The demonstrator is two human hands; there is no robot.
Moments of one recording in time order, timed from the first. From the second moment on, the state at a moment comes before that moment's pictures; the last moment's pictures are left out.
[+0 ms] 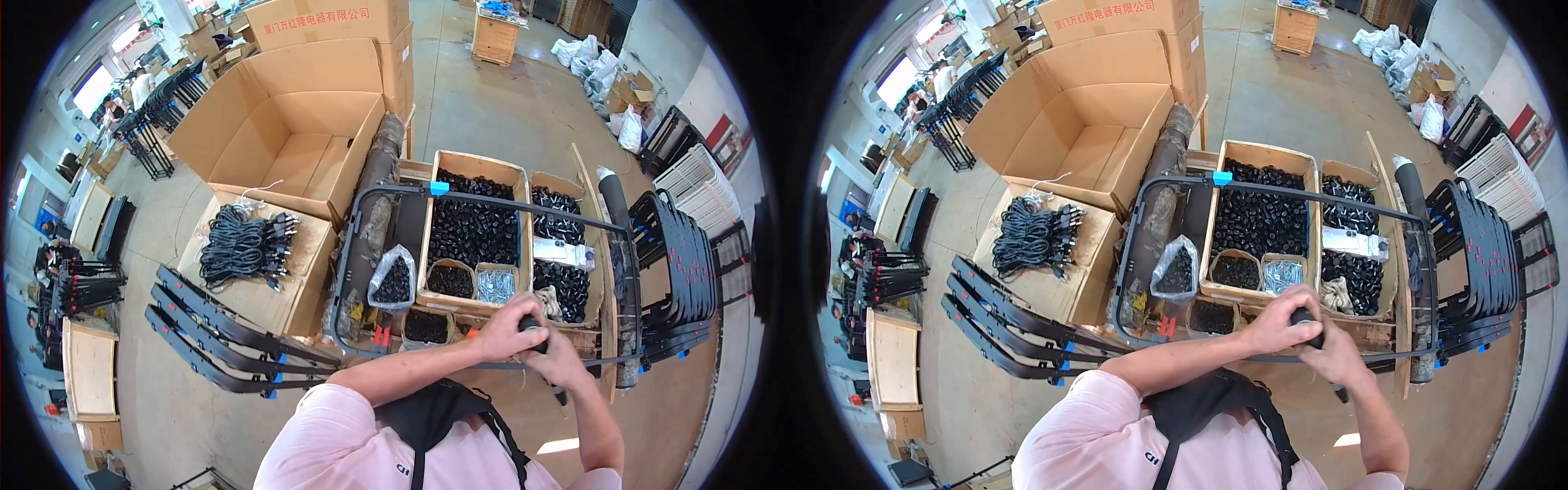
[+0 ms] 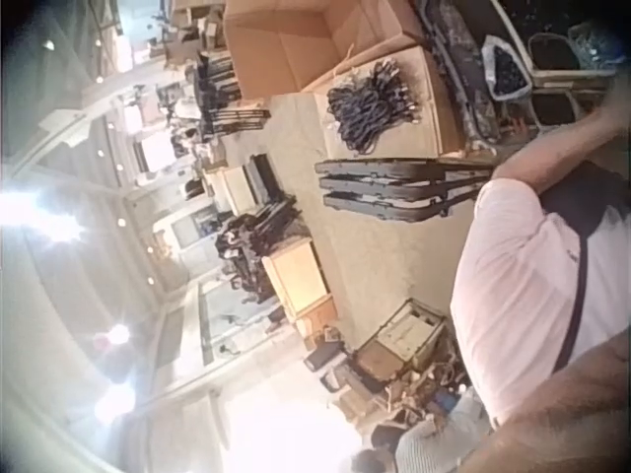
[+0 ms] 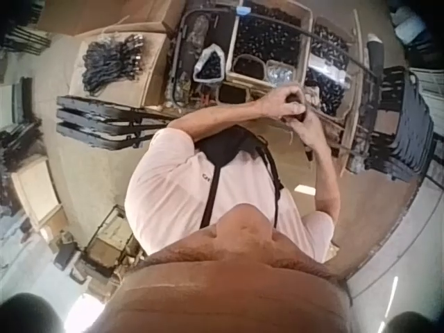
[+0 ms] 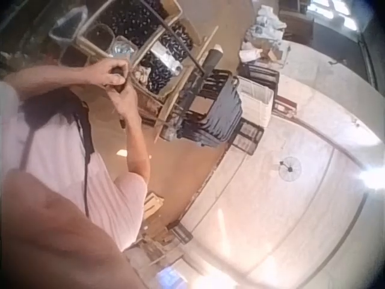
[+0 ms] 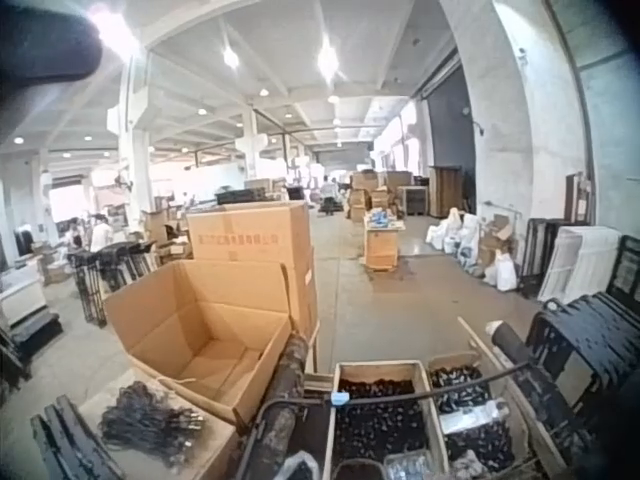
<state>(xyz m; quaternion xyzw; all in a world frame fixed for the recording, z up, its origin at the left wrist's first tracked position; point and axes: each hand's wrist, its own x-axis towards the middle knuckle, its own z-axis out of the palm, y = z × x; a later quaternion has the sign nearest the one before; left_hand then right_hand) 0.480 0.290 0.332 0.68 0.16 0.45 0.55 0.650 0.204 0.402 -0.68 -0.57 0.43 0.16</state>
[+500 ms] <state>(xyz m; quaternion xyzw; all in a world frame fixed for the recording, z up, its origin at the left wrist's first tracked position) 0.326 0.418 0.228 0.31 0.49 0.32 0.75 0.498 0.355 0.338 -0.56 -0.81 0.19 0.04</state>
